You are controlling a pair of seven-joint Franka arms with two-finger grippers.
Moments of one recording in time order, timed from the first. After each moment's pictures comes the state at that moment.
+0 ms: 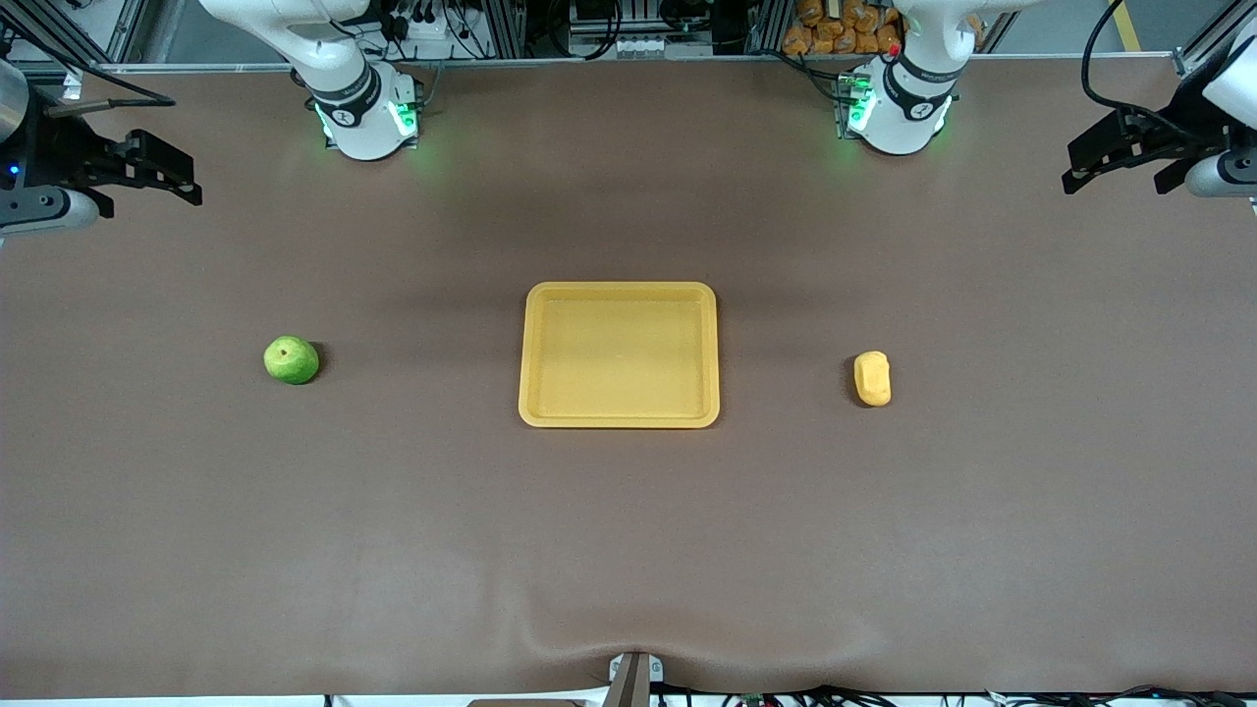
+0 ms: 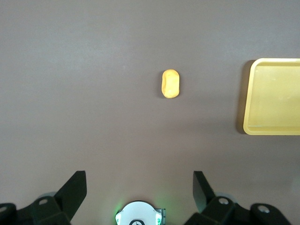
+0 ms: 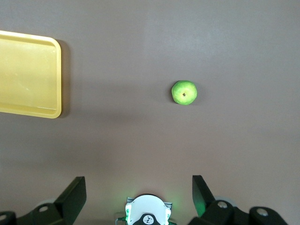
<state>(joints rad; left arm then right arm) 0.08 -0.12 -0.15 -1.58 0.00 1.45 -0.06 0.03 -0.03 0.03 -1.50 0.03 1.31 -0.06</state>
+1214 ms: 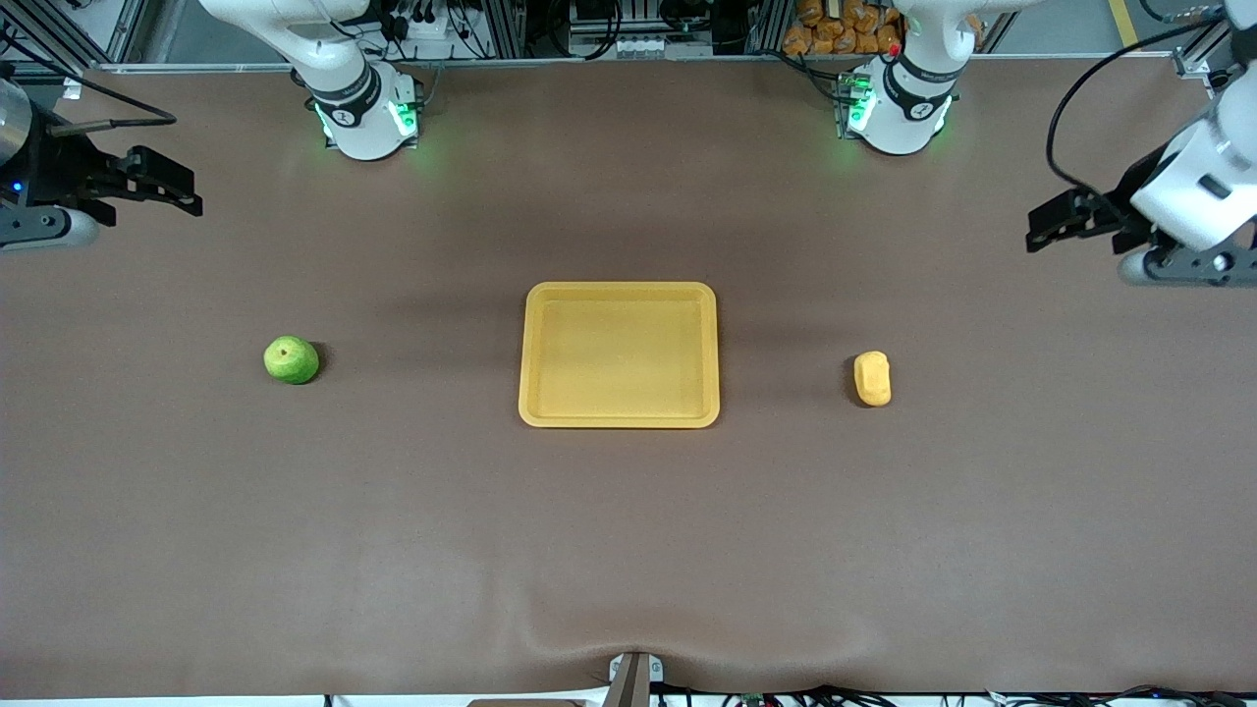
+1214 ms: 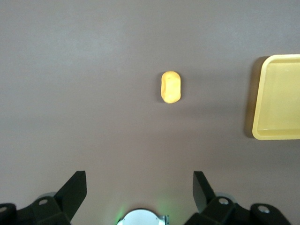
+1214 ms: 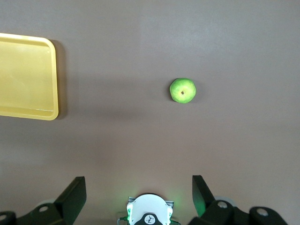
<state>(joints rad) 0.08 0.02 -0.18 -1.60 0.02 1.54 -0.06 0.03 0.00 0.02 -1.50 0.03 1.31 -0.05</state>
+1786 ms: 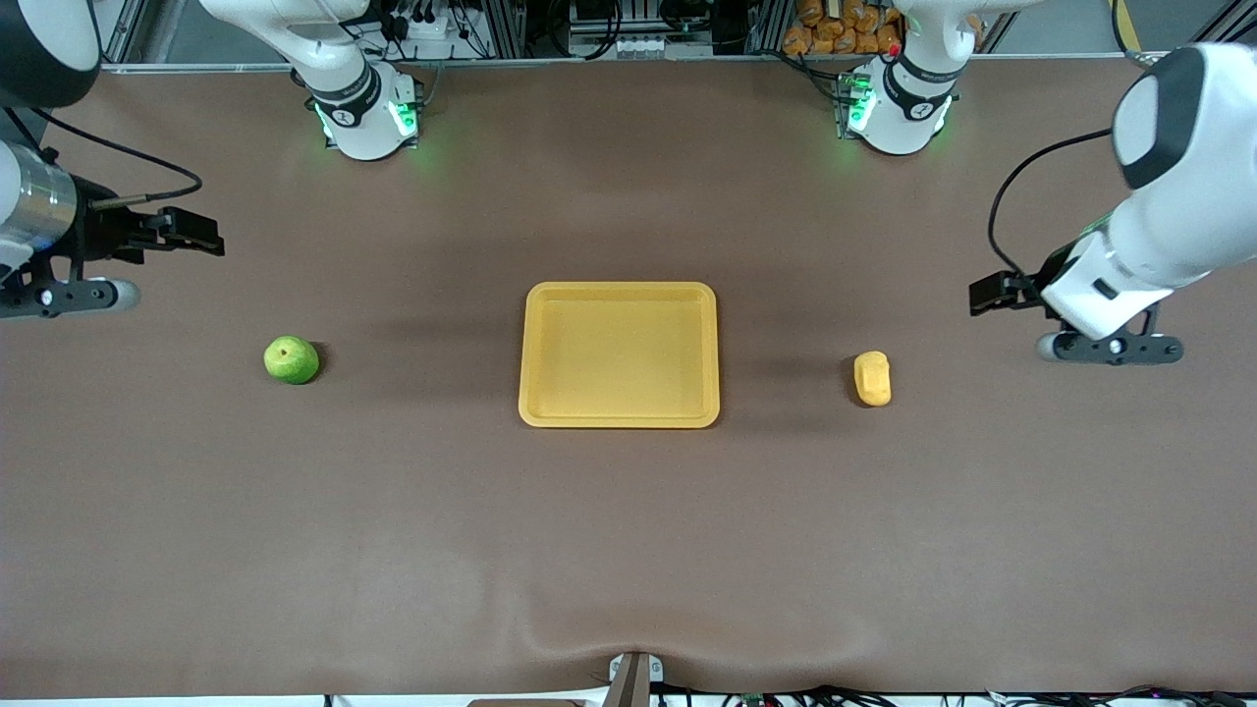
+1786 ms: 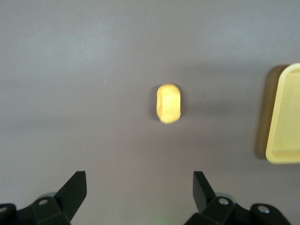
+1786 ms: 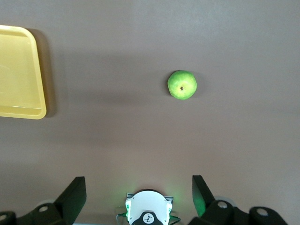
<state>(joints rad) 0.07 0.09 -0.21 -1.81 0.02 1.82 -0.08 0.02 0.12 0.01 -1.50 0.02 1.32 -0.05</state>
